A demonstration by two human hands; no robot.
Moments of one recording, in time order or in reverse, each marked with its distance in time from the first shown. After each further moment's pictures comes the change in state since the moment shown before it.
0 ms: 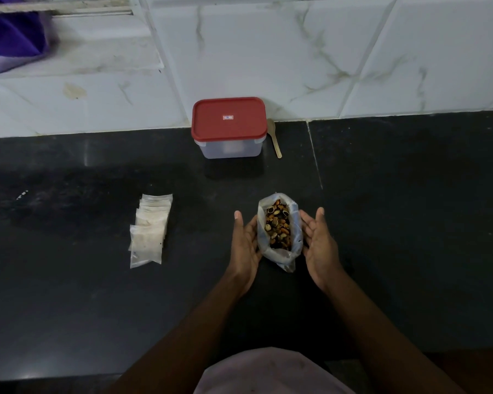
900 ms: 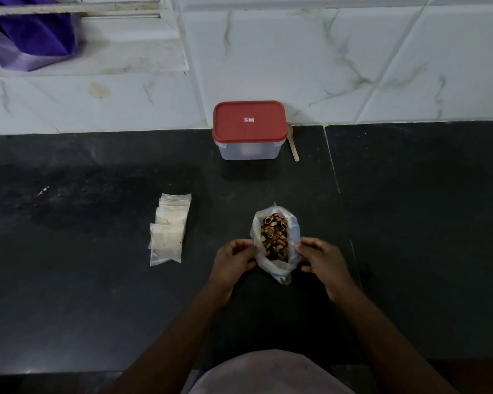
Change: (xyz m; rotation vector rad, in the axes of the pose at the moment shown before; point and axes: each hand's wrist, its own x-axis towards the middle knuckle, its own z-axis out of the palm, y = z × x) left_hand -0.023 0.014 -0.072 0.246 0.140 -0.088; right_hand -0.008 0.027 0.011 -0.451 0.039 0.044
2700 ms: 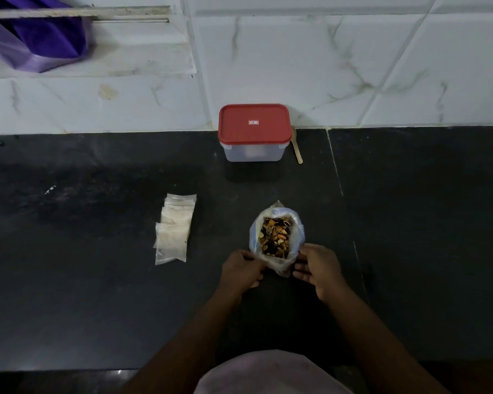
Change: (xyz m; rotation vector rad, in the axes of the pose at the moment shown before) left_hand -0.002 -0.006 0.009 0.350 0.128 -0.158; right_hand -0.013 -0.017 0.024 0.154 0.093 0.268
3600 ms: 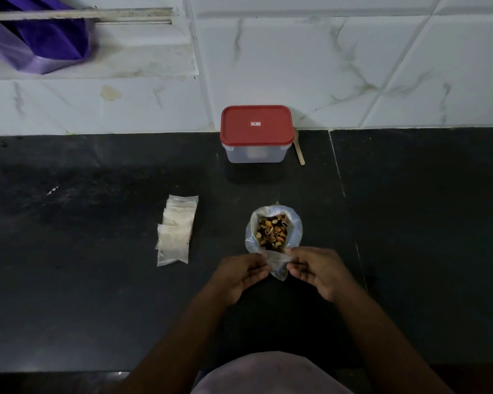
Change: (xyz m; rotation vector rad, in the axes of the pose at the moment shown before) left_hand -0.011 0.016 -0.016 -0.545 -0.192 -0.222; right_hand -0.021 -0.018 -0.002 0.018 -0.161 0.098
